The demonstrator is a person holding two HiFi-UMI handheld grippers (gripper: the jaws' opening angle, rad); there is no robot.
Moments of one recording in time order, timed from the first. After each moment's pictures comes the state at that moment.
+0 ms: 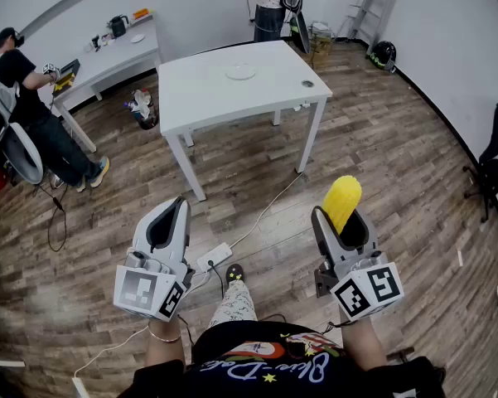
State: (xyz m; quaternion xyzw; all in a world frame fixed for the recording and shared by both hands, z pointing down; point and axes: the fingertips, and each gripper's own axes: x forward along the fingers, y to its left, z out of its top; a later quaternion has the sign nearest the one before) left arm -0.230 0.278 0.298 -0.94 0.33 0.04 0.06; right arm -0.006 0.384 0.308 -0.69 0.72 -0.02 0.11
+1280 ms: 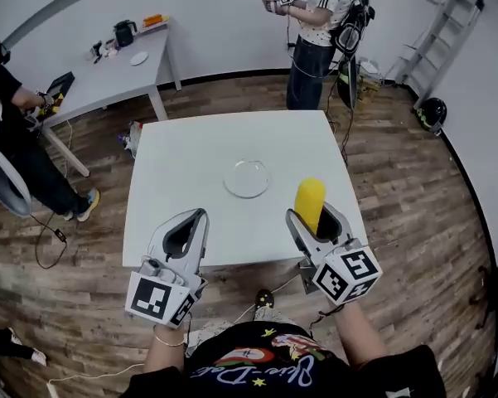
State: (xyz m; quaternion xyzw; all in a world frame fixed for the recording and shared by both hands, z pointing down) left arm 0.050 -0.247 0.311 -0.92 0.38 0.03 0.04; right arm 0.233 -0.247 0.358 -0.56 0.82 -0.11 0.03
